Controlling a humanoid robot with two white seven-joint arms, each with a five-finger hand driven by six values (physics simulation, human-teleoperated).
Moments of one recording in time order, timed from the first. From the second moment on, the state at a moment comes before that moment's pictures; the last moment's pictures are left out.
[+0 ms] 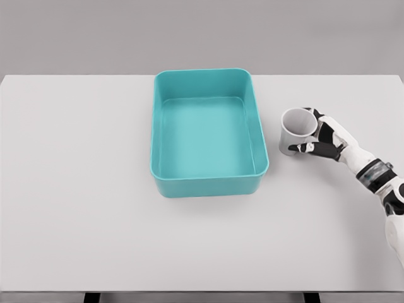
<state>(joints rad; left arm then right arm) 0.01 0.00 -0.14 -0.12 0.05 0.02 -0.04 -0.29 -0.42 0.11 -1.13 -0.37 -0.22 0.61</state>
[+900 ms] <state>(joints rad) 0.01 0.00 -0.14 -0.12 0.05 0.02 -0.04 -0.35 -0.46 0.11 -1.37 -0.17 -0.43 0.61</state>
